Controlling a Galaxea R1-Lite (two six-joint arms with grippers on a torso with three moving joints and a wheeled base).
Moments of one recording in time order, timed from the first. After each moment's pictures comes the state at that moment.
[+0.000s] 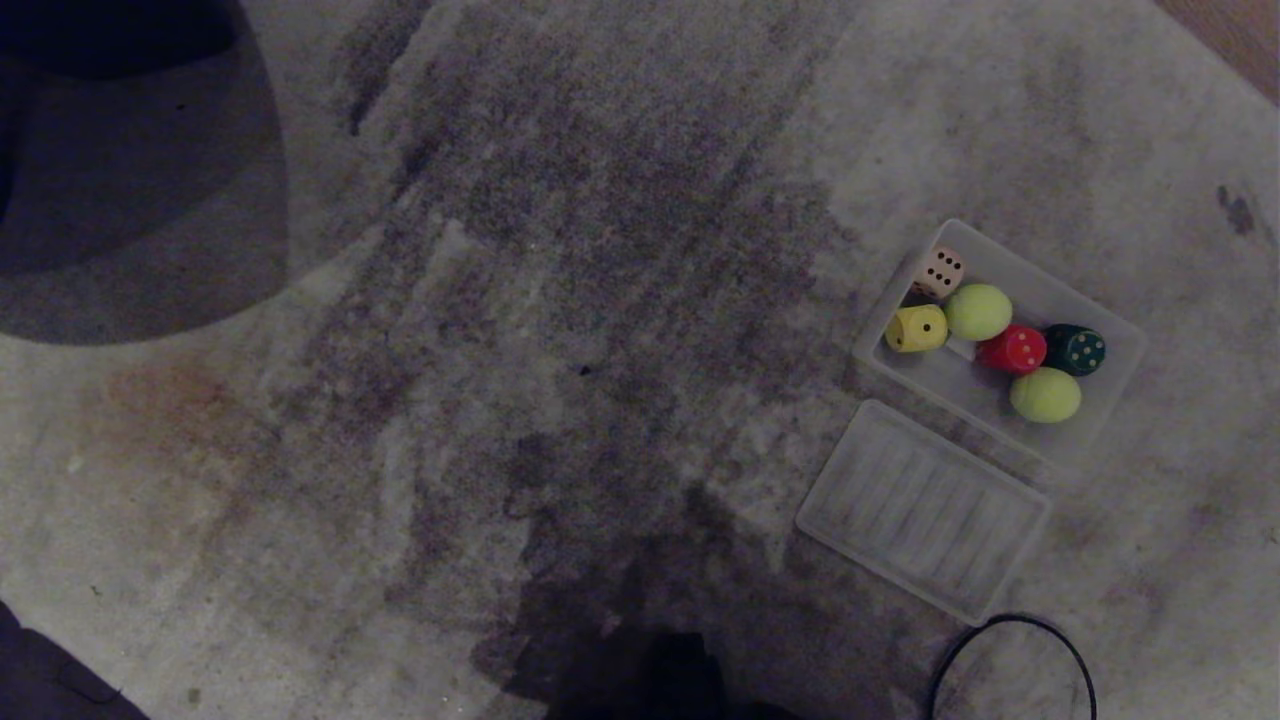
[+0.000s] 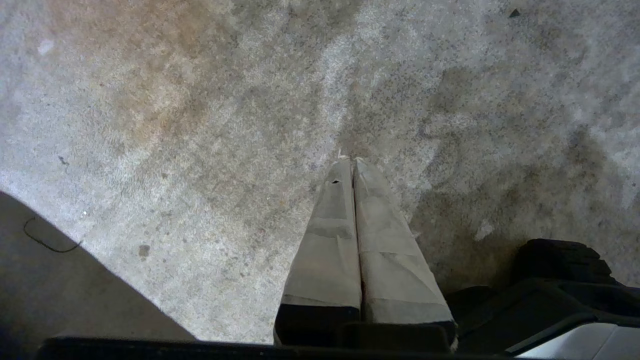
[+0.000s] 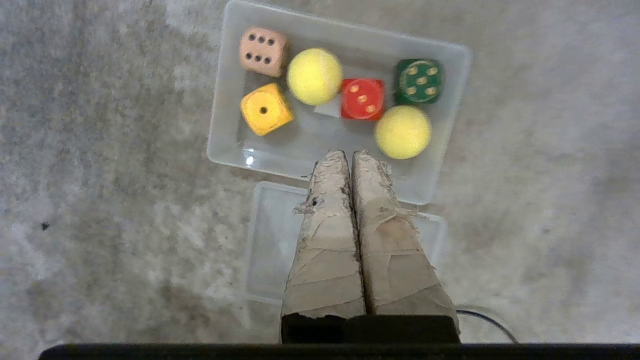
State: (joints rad) left arm -0.01 0.00 0.00 0.00 0.05 -0.06; right arm -0.01 0.91 -0.38 -0.56 -0.13 0.29
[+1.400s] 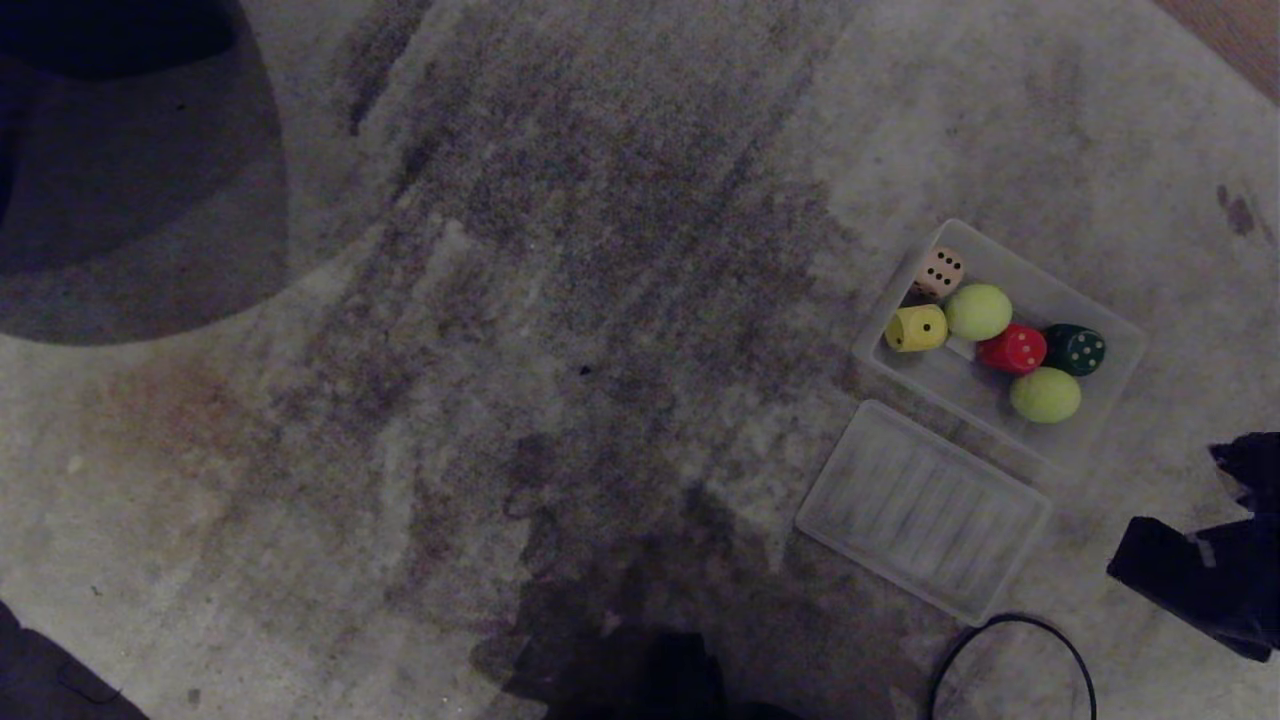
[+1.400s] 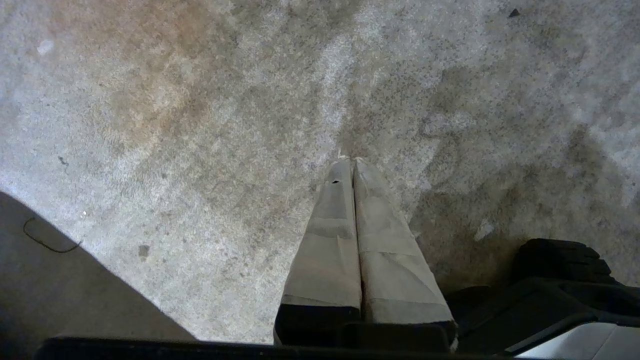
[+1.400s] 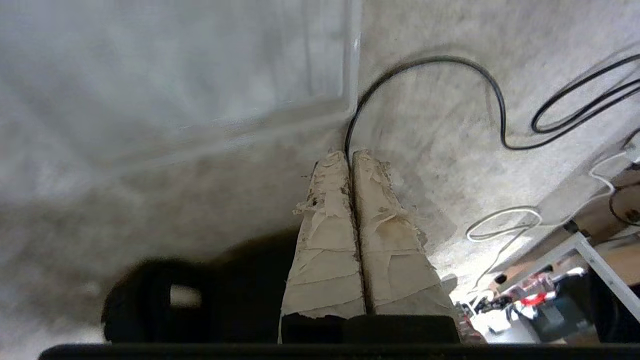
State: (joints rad) left arm -0.01 0.00 0.00 0.00 0.05 -0.06; right arm -0.07 1.49 -0.43 -0.27 -0.12 0.55
